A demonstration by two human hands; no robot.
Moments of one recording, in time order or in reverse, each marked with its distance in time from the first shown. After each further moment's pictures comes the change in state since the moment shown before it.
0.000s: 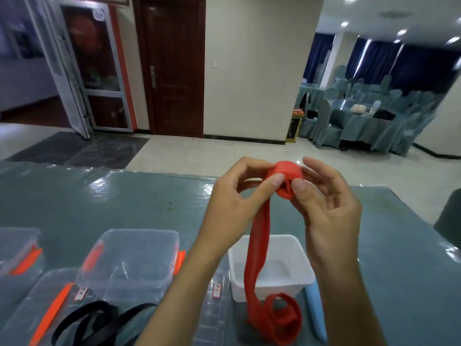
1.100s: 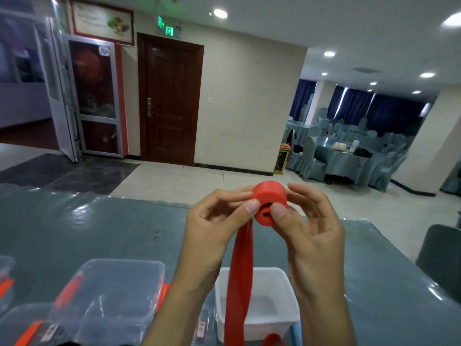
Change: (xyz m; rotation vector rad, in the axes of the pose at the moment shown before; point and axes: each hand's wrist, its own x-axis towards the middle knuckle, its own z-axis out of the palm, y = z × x) left_hand -0.008 0.038 -0.010 -0.393 0.131 -0.016; right_hand -0.003 -0.044 0.027 0.042 -0.040 -0.075
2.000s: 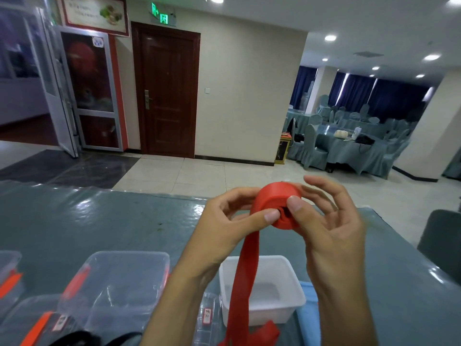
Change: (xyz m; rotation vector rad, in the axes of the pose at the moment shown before) left_hand -0.001 -0.001 -0.003 0.207 -0.189 -0.212; right_hand -0.004 0.000 -0.019 -0.071 0.020 0.022
